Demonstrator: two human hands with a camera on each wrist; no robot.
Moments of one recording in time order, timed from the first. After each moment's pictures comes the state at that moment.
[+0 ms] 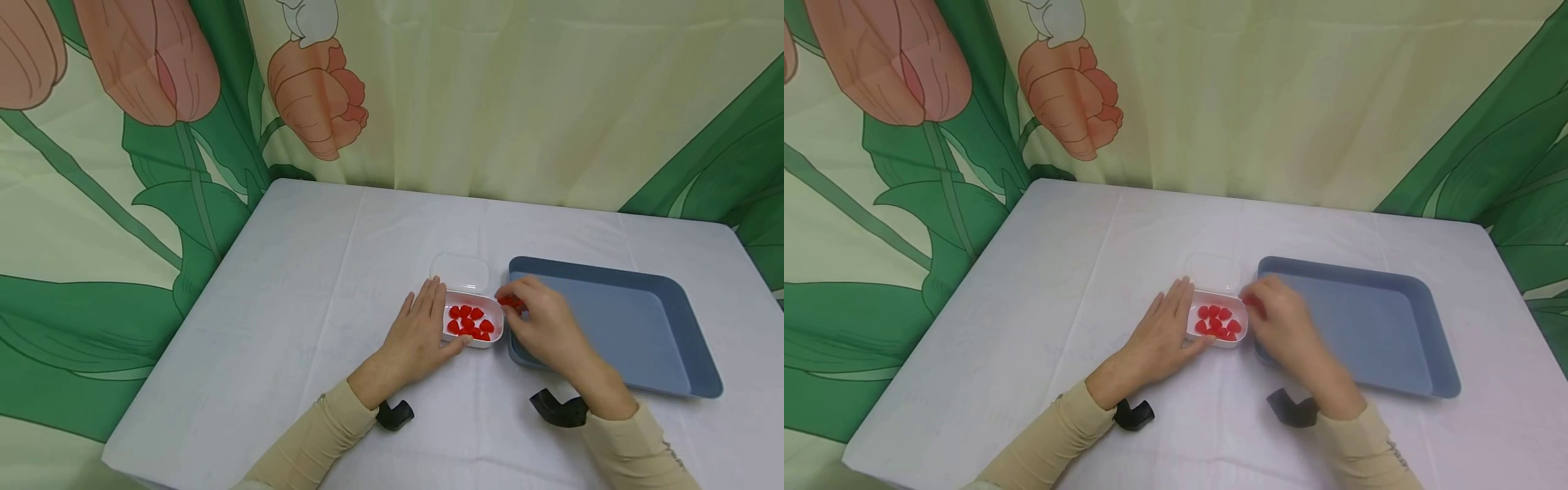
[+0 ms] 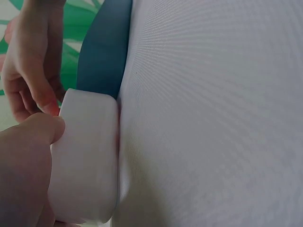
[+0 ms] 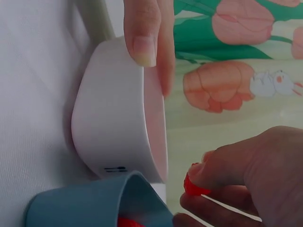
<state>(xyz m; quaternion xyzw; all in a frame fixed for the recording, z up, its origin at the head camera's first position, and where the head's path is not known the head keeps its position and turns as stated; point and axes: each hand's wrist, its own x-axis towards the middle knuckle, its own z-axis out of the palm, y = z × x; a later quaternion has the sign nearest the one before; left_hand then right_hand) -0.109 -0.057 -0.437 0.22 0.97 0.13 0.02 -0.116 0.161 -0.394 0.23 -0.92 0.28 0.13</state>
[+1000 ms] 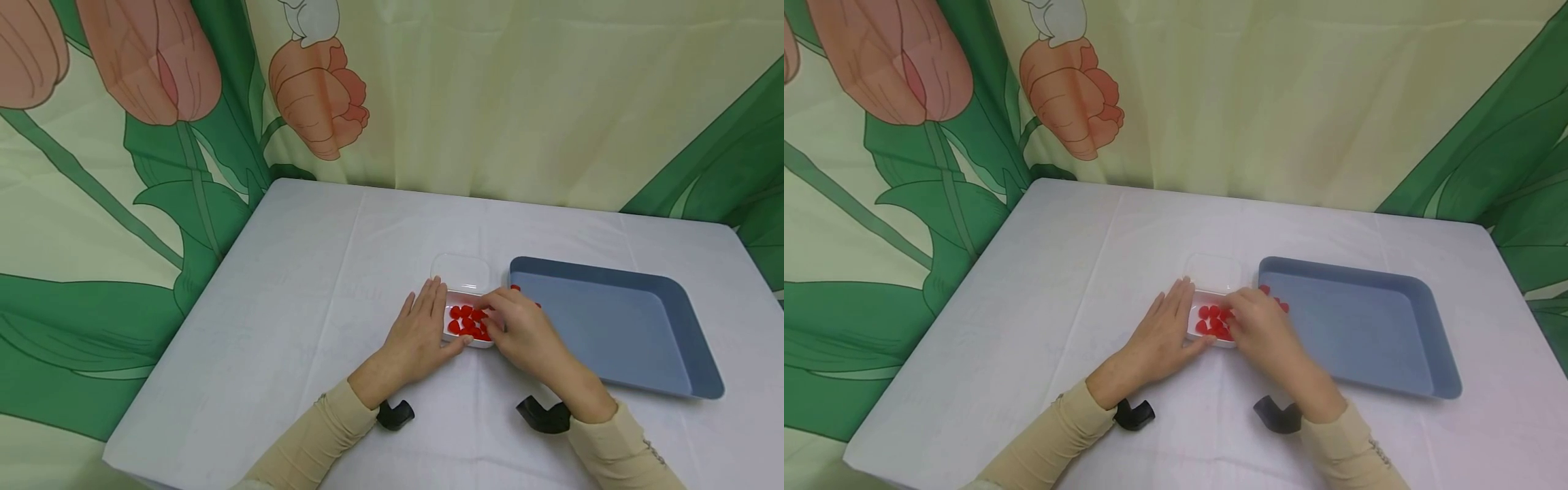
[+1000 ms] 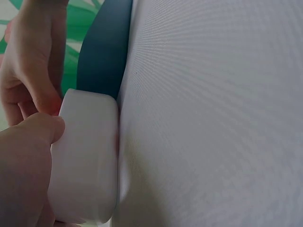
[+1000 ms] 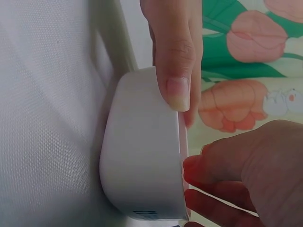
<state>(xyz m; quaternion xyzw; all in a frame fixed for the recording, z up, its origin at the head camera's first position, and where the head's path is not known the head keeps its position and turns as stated) -0.109 -0.058 -0.436 0.22 0.97 0.12 0.03 -0.109 0.140 -0.403 0.25 -0.92 0.28 0.11</state>
